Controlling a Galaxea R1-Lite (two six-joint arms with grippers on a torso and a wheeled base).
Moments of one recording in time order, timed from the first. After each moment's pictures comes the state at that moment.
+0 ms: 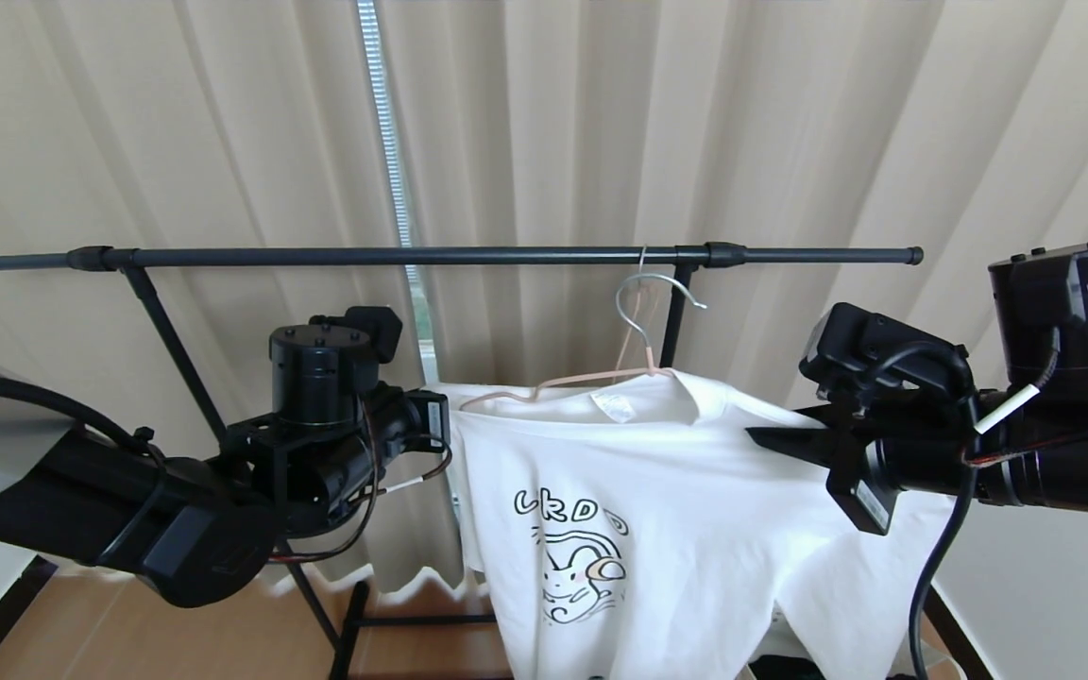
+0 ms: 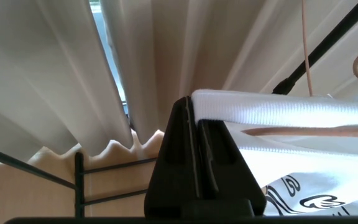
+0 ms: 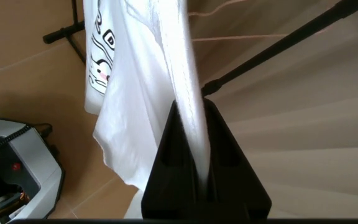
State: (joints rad) left arm -0.46 1.91 -0.80 -0.78 0.26 -0.13; right arm 0.47 1.49 -0.89 -0.04 0.13 -0.54
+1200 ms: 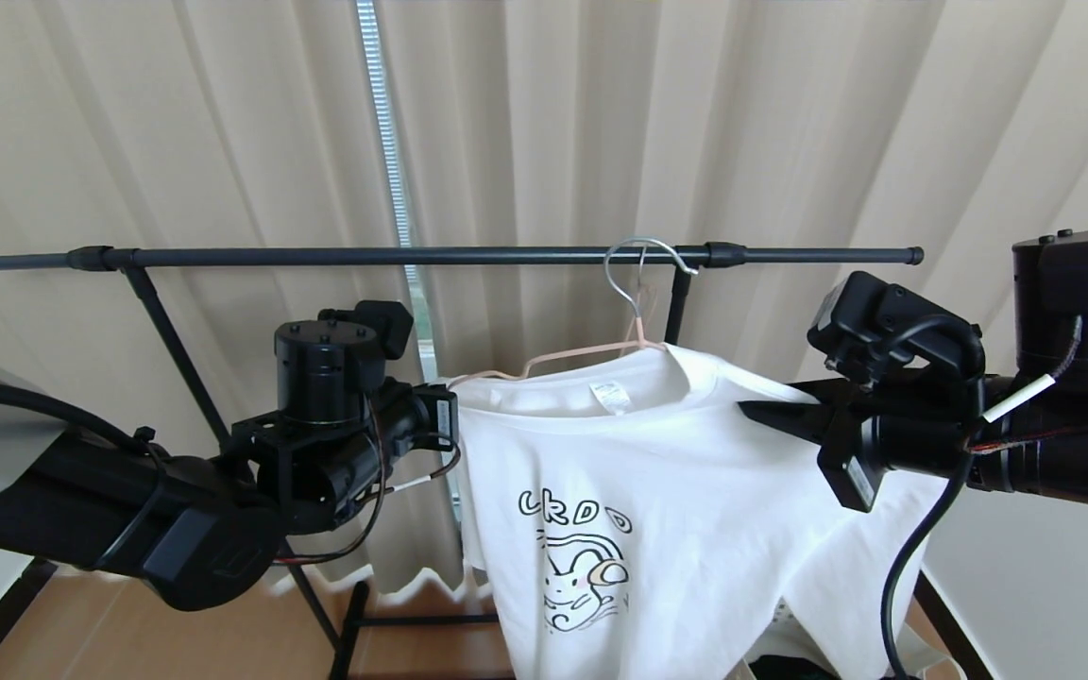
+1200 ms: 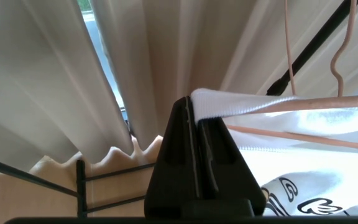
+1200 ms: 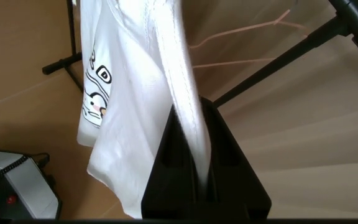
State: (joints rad) left arm -0.49 1.90 -0.81 -0.79 0.26 -0.10; right arm 0.48 1.49 -0.87 -0.17 0.14 -0.49
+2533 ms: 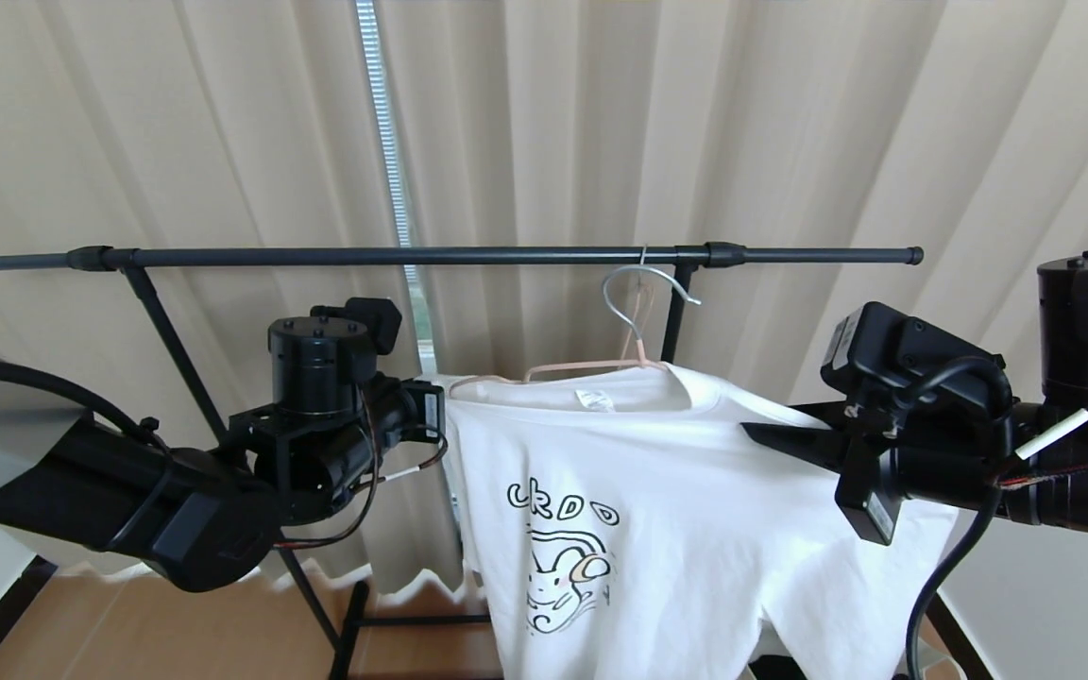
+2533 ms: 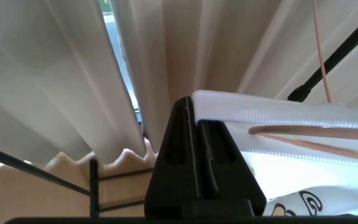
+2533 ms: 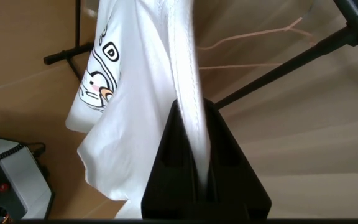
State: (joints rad) left arm -0.44 1.93 -0.83 -0.79 0.28 -0.07; right arm 0.50 1.44 -0.81 -0.17 0.14 -0.55
